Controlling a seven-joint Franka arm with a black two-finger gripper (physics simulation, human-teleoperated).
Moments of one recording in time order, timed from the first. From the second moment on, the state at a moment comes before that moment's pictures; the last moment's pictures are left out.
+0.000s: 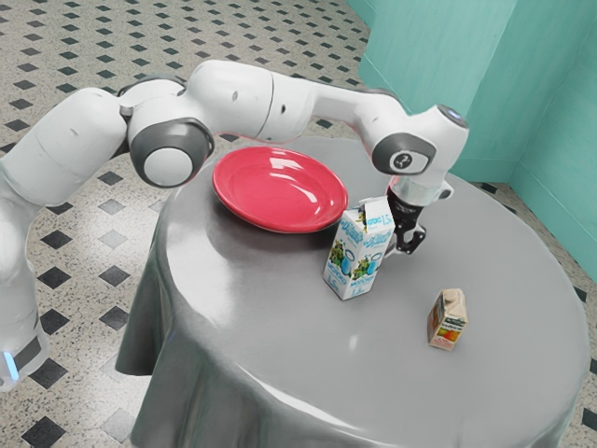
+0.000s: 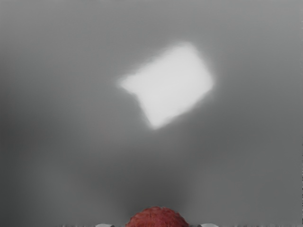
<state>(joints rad) -0.08 0.65 0.06 -1.12 0.01 1.68 -1.07</state>
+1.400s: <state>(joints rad) -0.06 0.23 0.21 -1.34 0.01 1.43 -0.99</state>
